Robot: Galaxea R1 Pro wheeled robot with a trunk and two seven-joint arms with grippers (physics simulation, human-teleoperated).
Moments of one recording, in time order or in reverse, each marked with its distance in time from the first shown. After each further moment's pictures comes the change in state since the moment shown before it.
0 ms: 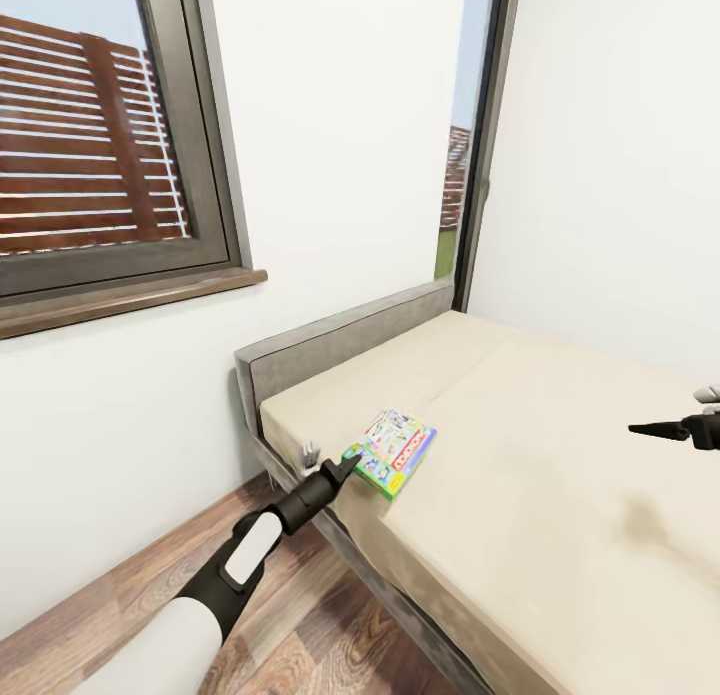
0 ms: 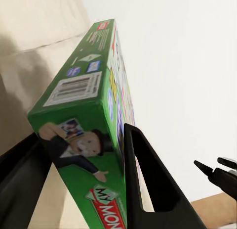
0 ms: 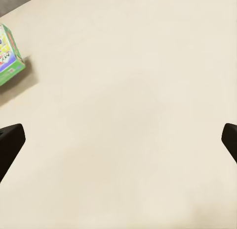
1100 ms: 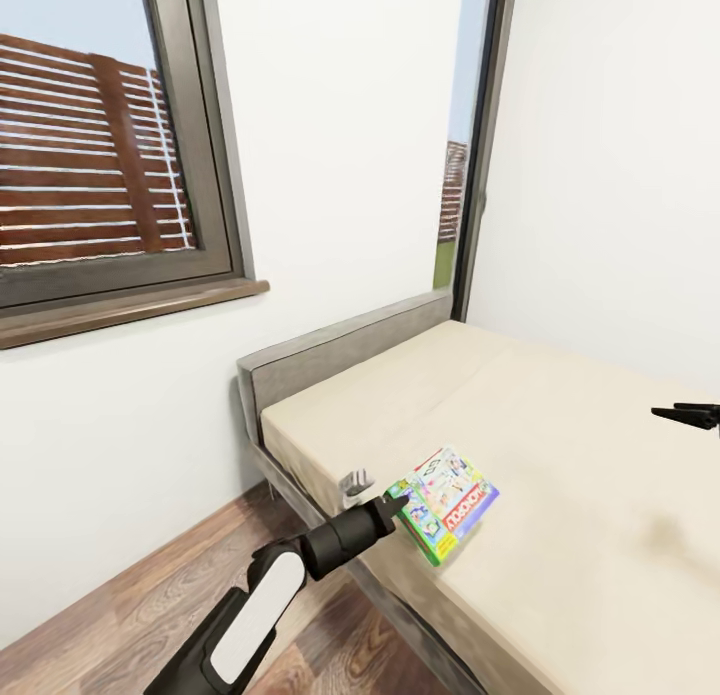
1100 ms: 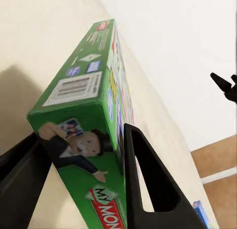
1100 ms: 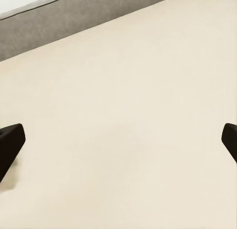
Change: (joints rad) left arm 0.251 0.044 -0.305 -0.633 0.051 0.118 0.467; right arm 0.021 -0.014 -0.181 0.000 0.003 -0.119 -0.008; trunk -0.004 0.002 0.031
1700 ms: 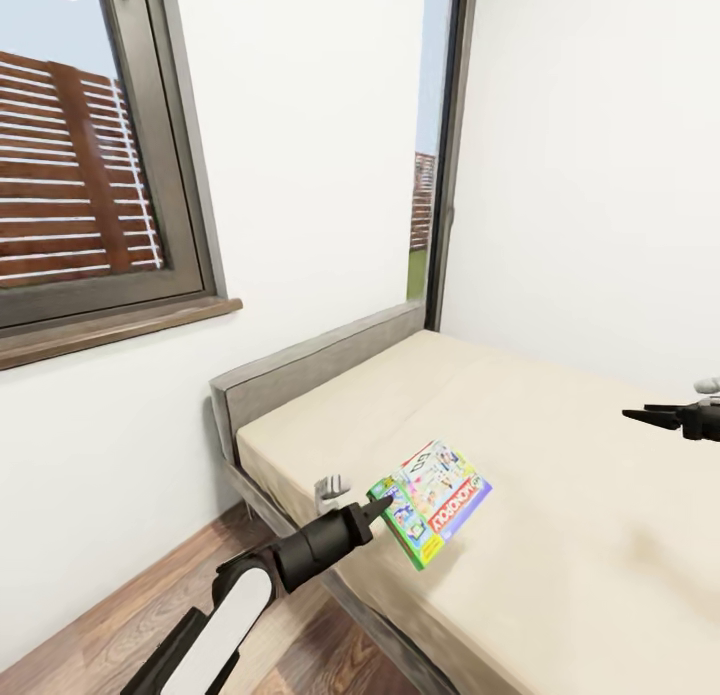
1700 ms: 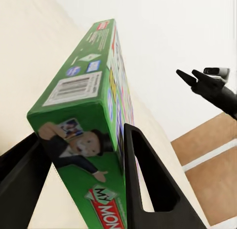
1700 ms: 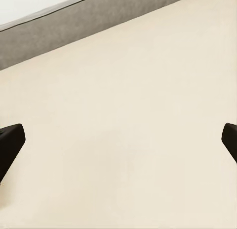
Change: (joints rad) left arm 0.075 0.103 0.007 -0.185 0.013 0.002 -0.040; right arm 0.008 0.070 0.002 -0.010 0.008 -0.006 -0.033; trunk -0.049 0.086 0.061
